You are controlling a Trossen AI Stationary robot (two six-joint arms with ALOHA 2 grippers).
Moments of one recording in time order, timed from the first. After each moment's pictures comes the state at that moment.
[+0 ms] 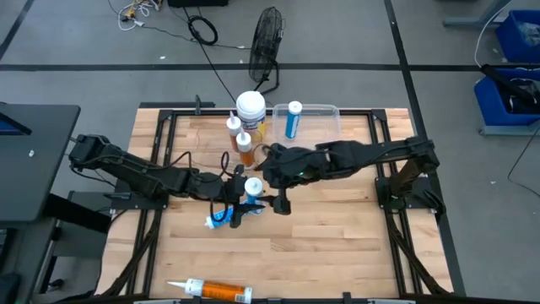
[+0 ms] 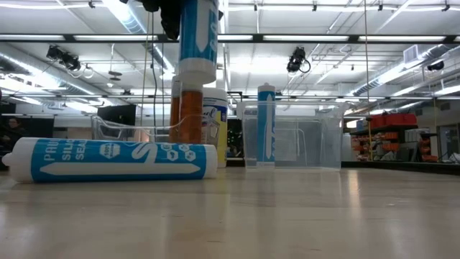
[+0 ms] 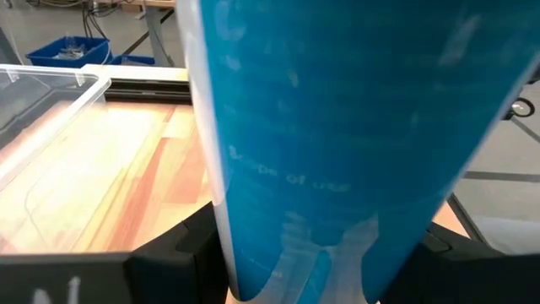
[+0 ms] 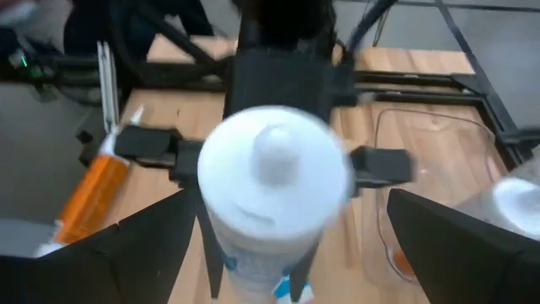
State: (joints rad) left arm -0.27 1.32 0.83 0.22 -0.24 -0.15; right arm 0.19 1.77 1.88 -0.72 0.12 0.06
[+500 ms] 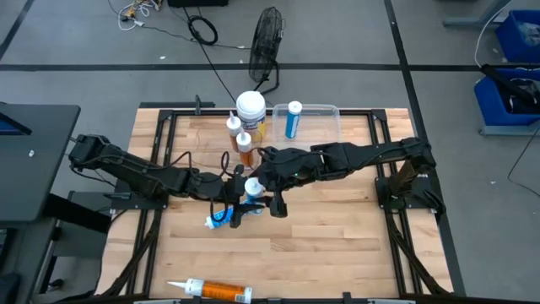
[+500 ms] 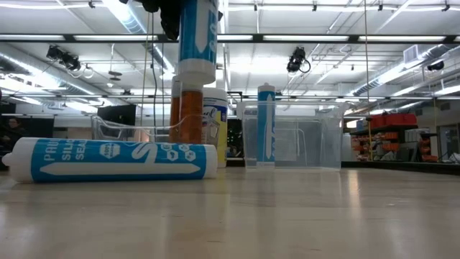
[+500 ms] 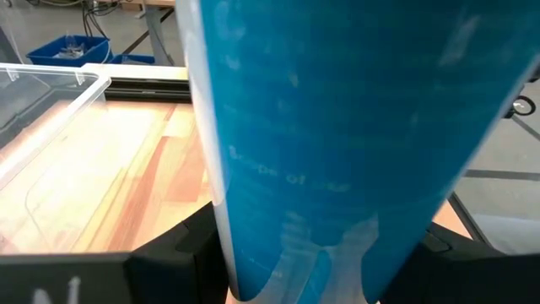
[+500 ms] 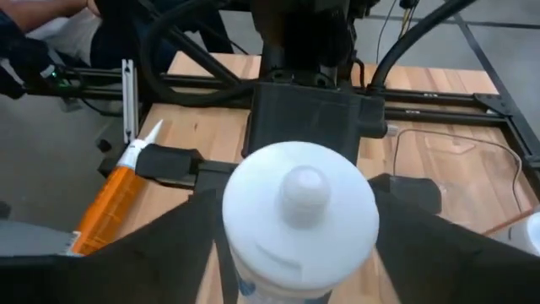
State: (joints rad) left arm -0.27 1.32 0.83 0.22 -0.24 -0.14; right arm 0.18 1.79 1.88 -0.66 0.06 0.03
